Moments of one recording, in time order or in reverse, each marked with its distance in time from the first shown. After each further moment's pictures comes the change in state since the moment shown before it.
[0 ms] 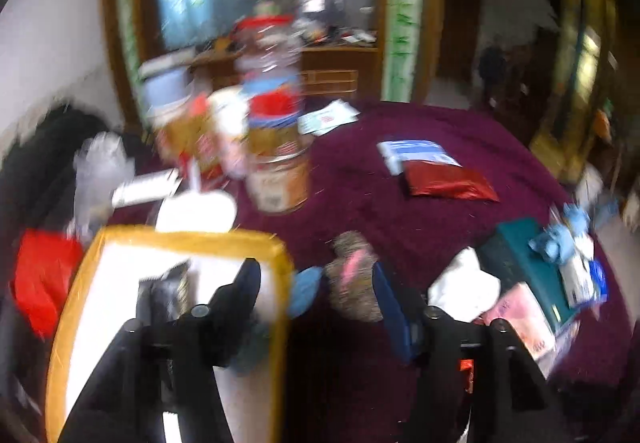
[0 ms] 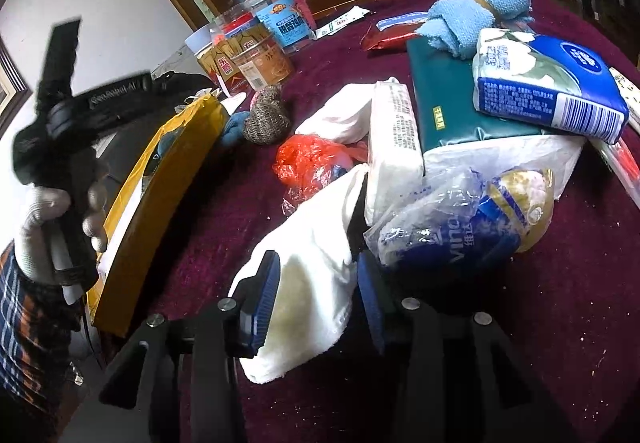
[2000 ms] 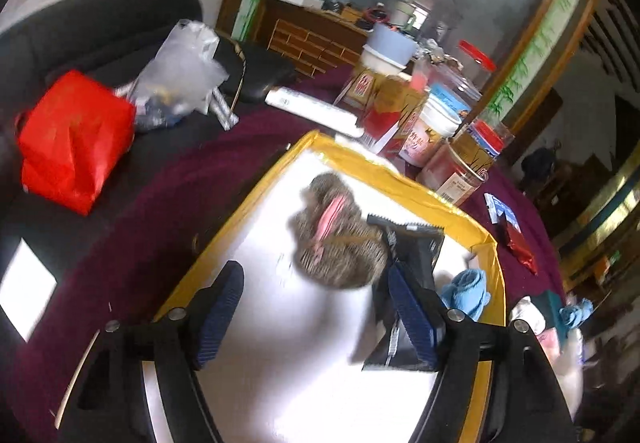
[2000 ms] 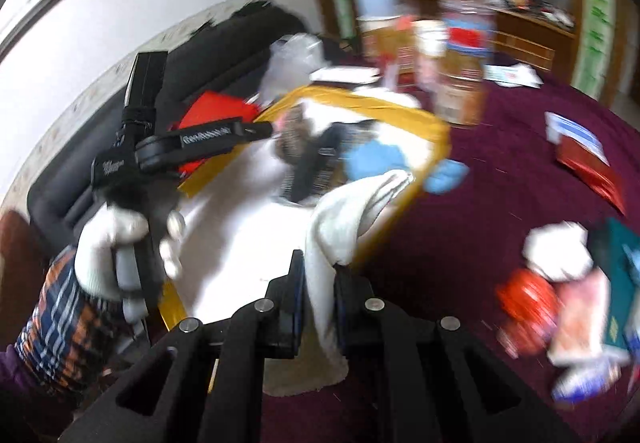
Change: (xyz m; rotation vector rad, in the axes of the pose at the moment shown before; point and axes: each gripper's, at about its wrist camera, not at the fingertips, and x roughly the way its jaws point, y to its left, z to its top) left arm -0.017 0.234 -0.100 -0.608 0.060 -0.041; right arm 0.062 0.224 0.048 -0.450 0.166 0.058
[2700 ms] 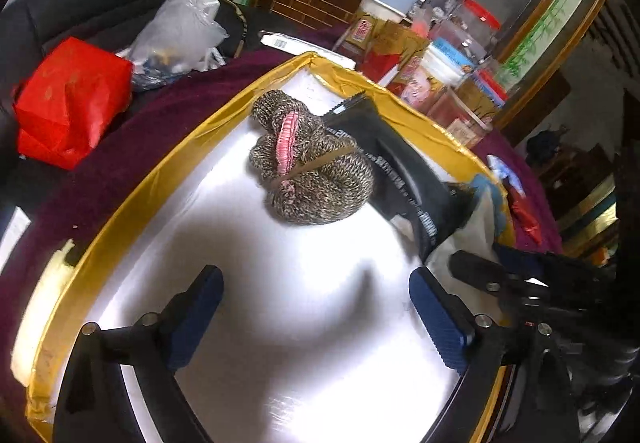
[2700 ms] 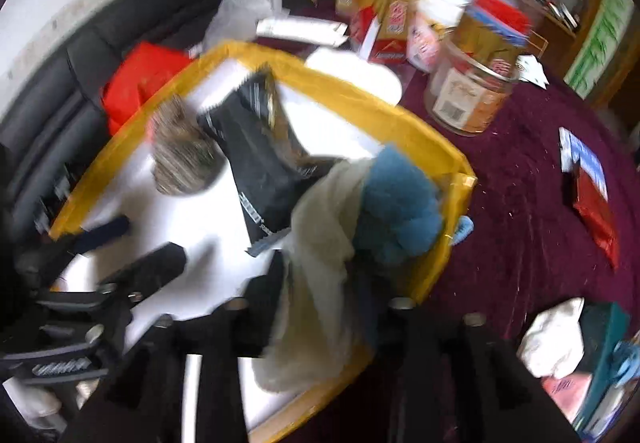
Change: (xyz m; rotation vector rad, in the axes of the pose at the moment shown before) left arm 0.015 -0.010 -0.030 0.000 0.114 -0.010; right arm 0.098 -0.037 0.072 0.011 0.162 -0.189
